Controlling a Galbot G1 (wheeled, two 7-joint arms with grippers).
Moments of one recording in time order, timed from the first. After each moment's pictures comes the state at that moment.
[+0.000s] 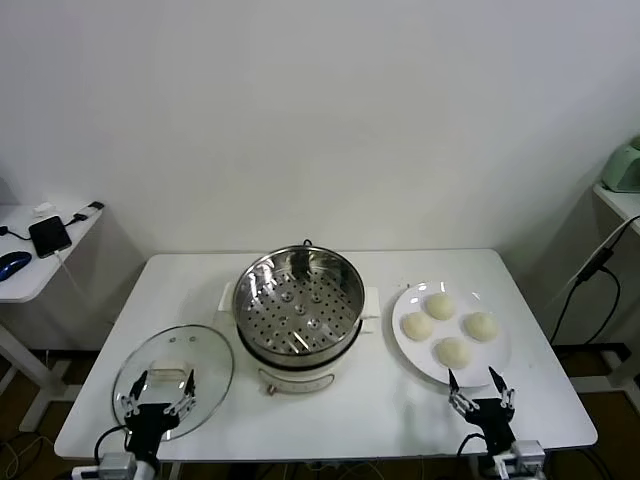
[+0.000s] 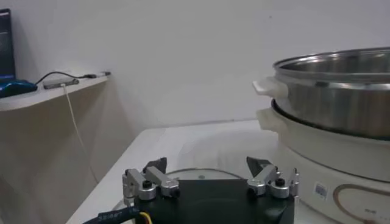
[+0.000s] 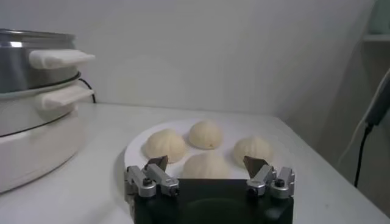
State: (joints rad) left arm 1.73 -1.39 -0.67 -2.02 -0.14 0.06 -0.06; right arm -1.57 1.19 0.56 1.85 0.27 -0.04 0.08
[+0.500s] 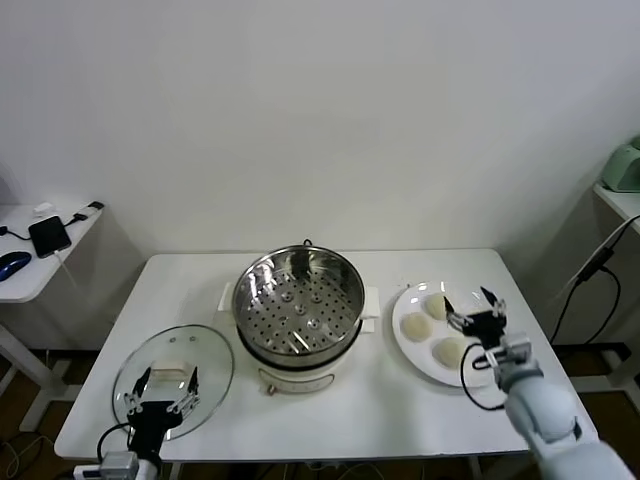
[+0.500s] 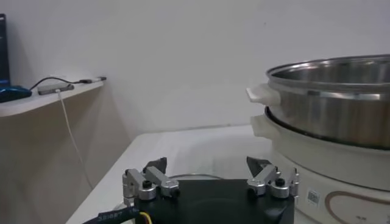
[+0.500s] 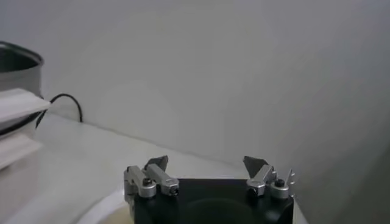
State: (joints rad) left arm 1.73 -1.39 -0.66 -2.03 -0.14 0.06 -0.06; right arm -1.07 0.87 0.33 1.70 0.30 -0.26 -0.02
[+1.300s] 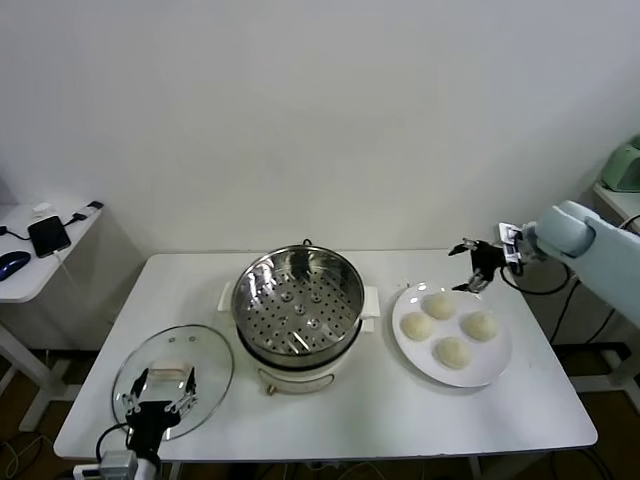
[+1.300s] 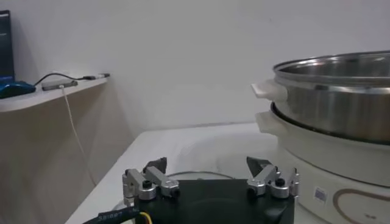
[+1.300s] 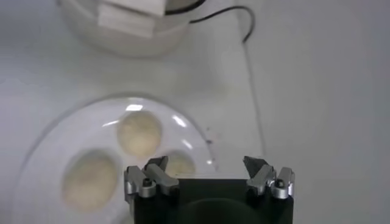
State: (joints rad) left arm 1.71 -1.39 -0.67 -2.00 -0.14 0.06 -0.06; right arm 0.31 0.63 -1.05 1.13 0.28 -0.07 -0.99
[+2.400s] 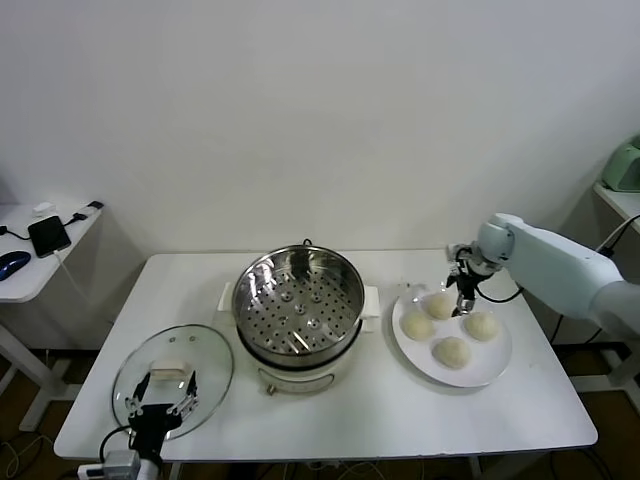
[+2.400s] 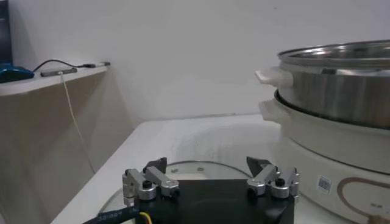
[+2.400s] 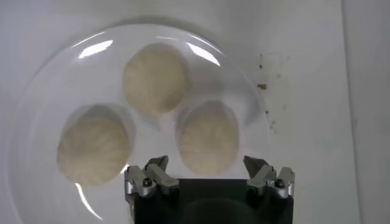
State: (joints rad) left arm 1.69 -1.40 -0.67 -1.96 -0.15 0.05 -0.06; right arm 0.22 0.97 -1.19 0.73 0.22 -0.16 -0.99
